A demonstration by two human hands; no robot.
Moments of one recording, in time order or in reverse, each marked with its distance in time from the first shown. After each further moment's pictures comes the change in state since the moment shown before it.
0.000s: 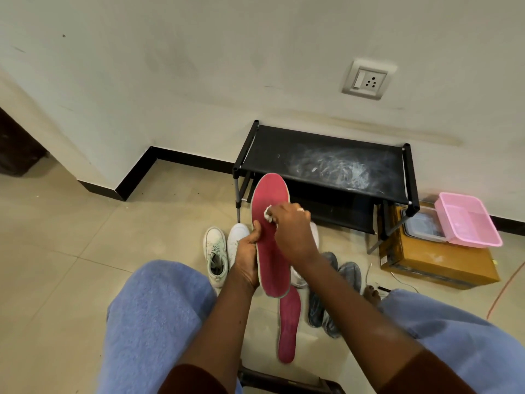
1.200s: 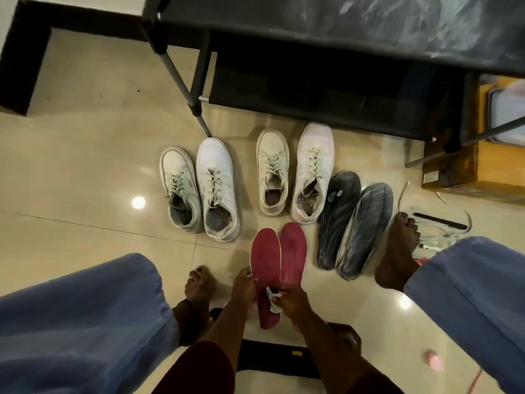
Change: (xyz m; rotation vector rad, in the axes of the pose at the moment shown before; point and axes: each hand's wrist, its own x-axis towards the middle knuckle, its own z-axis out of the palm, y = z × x) left_hand 0.122 -0.172 -0.261 0.787 0.723 -0.522; right_hand -0.196 0.164 0.272 0.673 -0.887 1.207
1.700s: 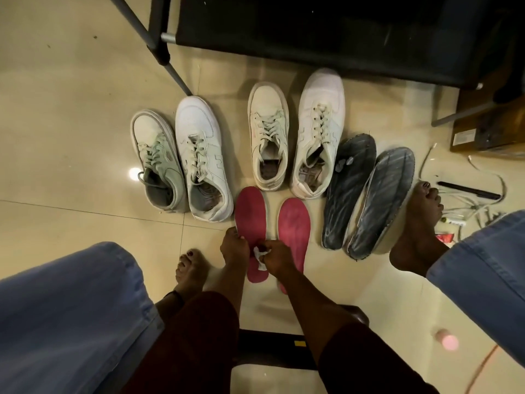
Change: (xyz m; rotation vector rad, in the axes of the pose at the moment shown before) left_hand 0.082 0.011 0.015 0.406 0.351 0.118; right_hand 0.079 -0.017 0.022 -0.083 0.032 -0.160
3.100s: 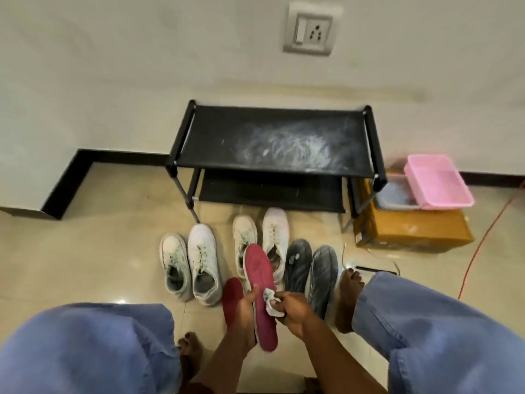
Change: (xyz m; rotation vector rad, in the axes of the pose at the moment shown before) left_hand -0.222 0.072 -0.074 -0.980 -0.737 -0.018; right_hand -0.205 -0.079 -0.128 0.715 0.041 -0.012
